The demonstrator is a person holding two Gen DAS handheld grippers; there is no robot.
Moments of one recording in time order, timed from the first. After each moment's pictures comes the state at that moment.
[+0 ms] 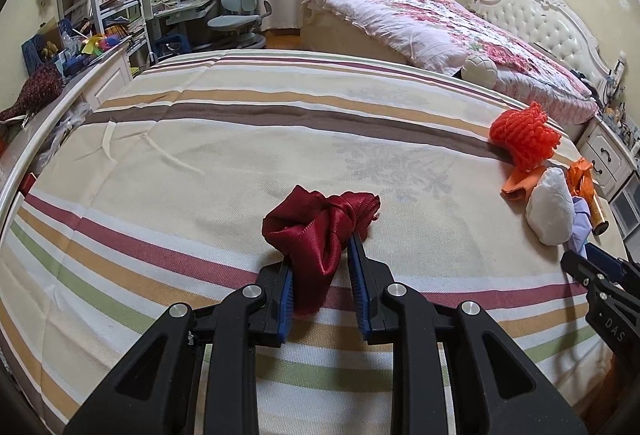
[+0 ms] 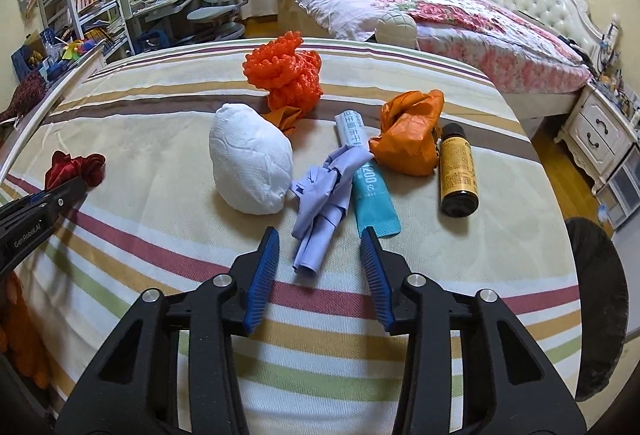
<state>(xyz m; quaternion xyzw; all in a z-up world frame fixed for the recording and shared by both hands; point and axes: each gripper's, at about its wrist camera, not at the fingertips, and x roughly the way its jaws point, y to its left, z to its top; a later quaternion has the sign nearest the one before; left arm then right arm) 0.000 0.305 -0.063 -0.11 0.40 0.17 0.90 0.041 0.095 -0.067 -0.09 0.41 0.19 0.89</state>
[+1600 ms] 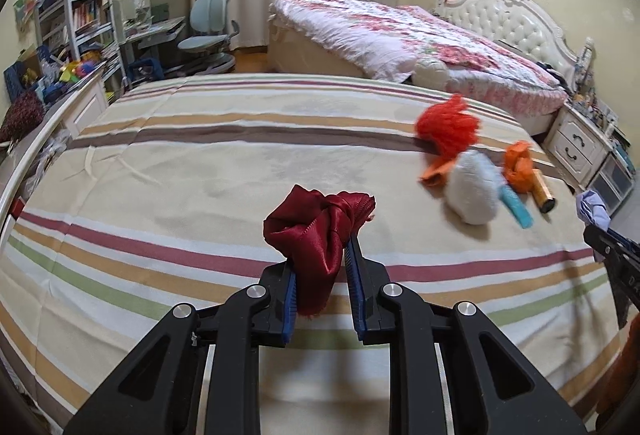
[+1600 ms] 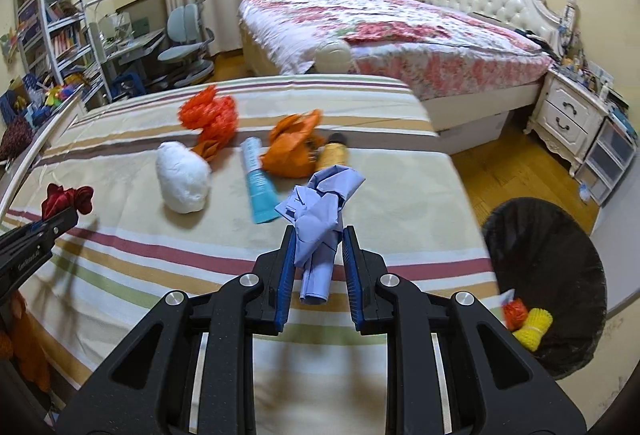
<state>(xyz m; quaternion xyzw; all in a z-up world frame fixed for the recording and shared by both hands) -0.016 0.245 -0.041 -0.08 0.37 0.11 0.92 0.022 -0.005 -0.034 -0.03 0.37 0.13 0.92</state>
